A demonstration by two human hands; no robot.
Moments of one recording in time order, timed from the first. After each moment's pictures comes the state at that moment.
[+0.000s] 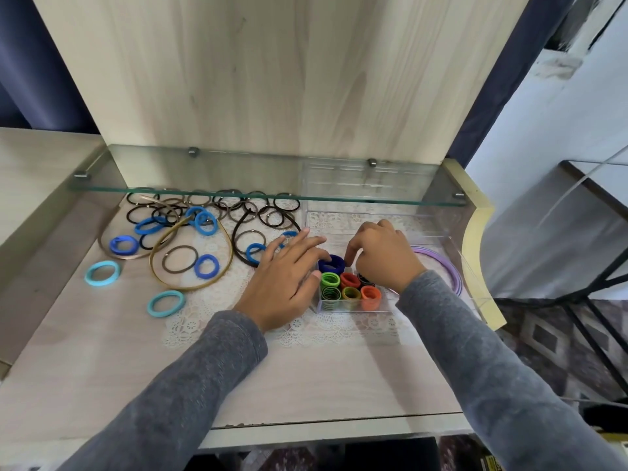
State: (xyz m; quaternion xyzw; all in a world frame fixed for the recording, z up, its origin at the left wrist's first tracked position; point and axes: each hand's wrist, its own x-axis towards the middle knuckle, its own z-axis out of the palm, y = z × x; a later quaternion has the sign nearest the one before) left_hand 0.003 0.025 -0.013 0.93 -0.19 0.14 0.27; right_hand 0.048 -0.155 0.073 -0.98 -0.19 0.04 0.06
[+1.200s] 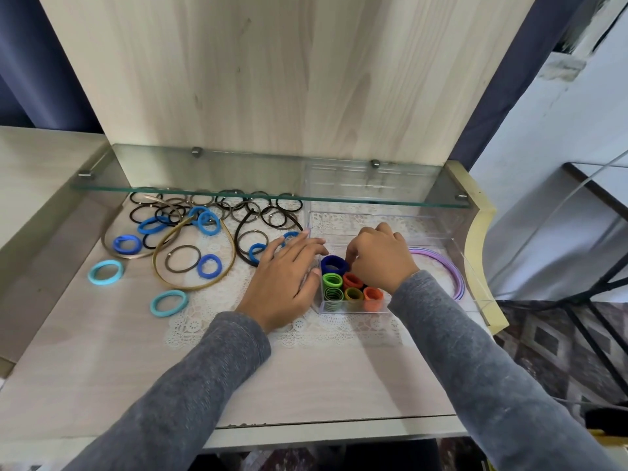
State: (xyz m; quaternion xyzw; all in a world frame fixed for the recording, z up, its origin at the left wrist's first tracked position) left_hand 0.000 0.023 -0.011 0.94 -0.15 0.15 0.28; right_hand 0.050 -0.146 0.062 -0.99 -0.17 0.03 0.01
